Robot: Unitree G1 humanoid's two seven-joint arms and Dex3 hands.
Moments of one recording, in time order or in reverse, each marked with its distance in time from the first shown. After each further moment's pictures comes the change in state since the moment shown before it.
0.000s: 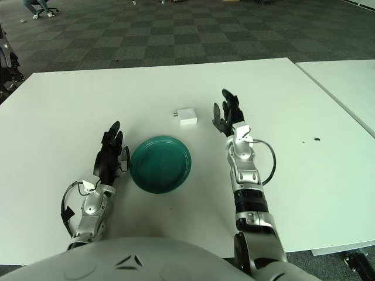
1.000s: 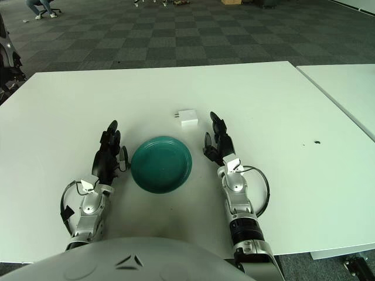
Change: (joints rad) left arm -0.004 0.001 0.025 0.003 0.007 -0.009 -0.017; right arm 0.282 0.086 0.064 0.103 0.061 -0.210 0.075
